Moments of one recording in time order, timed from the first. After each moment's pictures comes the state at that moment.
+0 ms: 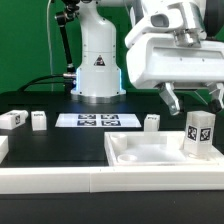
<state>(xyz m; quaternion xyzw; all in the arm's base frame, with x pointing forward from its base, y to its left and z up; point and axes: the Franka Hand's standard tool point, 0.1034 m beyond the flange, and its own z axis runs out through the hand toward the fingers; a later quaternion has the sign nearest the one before) 0.613 0.116 0.103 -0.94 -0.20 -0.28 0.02</state>
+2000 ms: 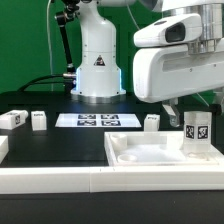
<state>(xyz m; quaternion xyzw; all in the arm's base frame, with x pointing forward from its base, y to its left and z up) 0.613 0.114 0.088 -0.98 -0.19 -0.04 0.06</state>
